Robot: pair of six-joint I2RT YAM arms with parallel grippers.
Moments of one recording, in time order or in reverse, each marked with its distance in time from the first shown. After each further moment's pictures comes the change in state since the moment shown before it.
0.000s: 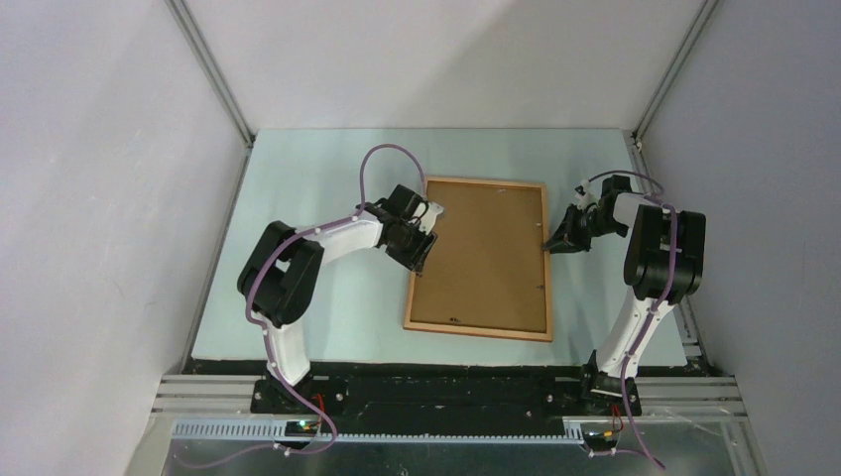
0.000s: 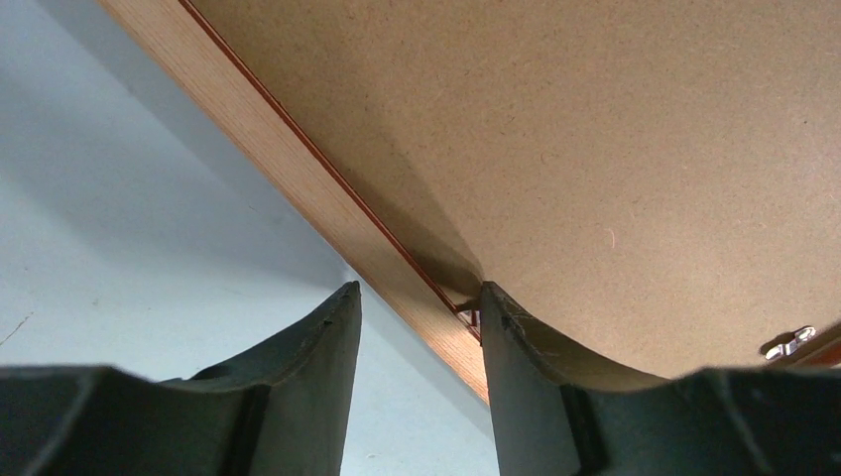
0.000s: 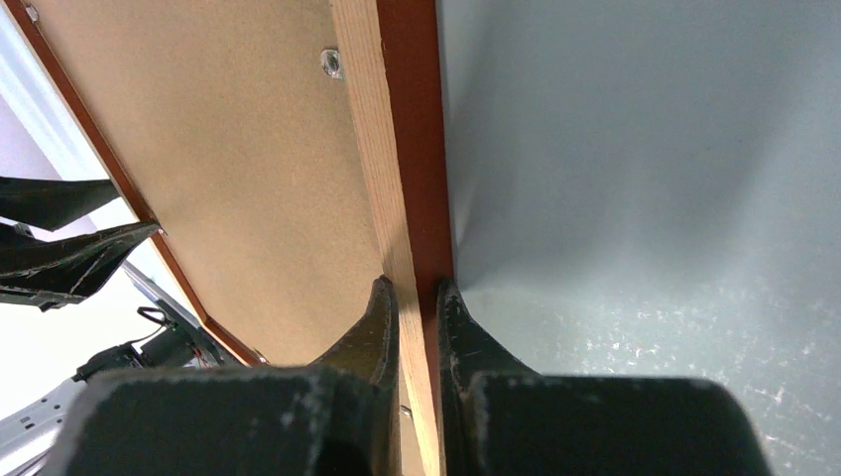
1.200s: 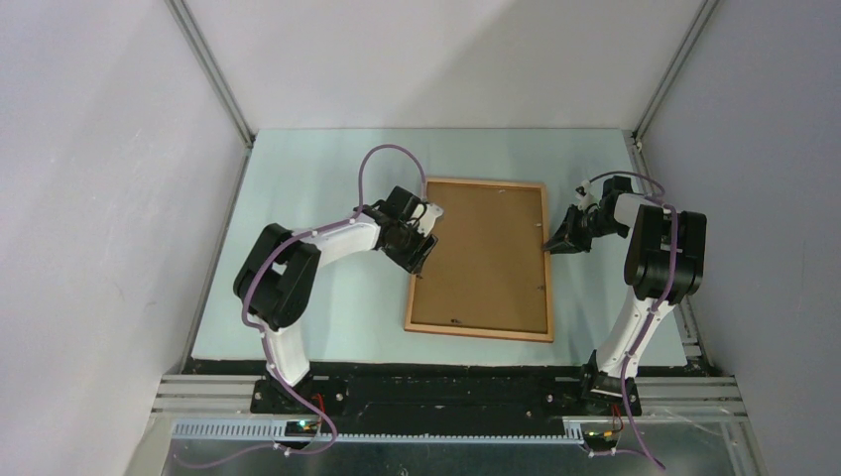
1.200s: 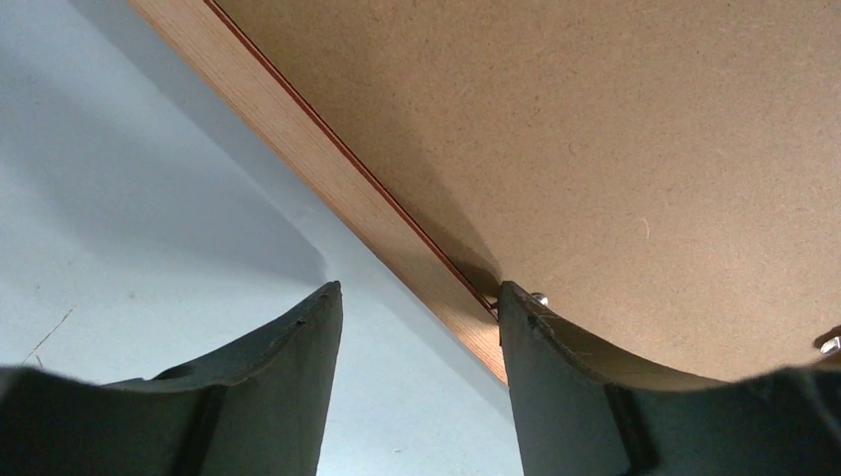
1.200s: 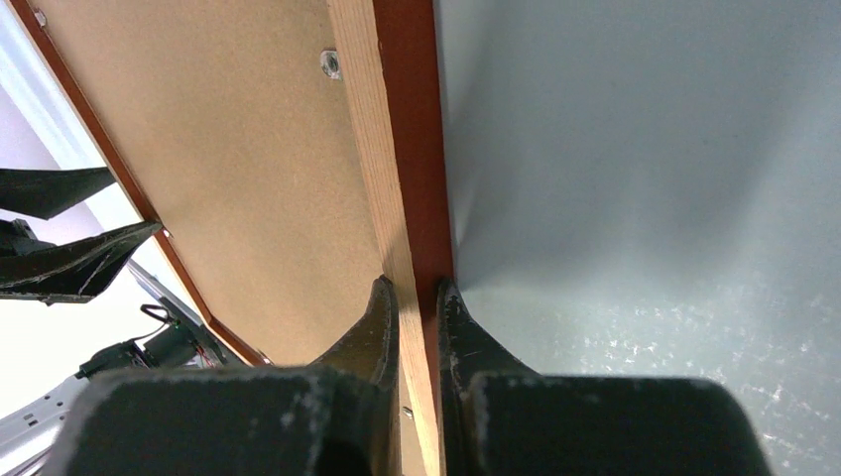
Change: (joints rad) left arm 0.000 -0.027 -0.033 0.022 -0.026 0.061; right arm -0.006 0.000 -0.005 0.002 -0.010 -0.004
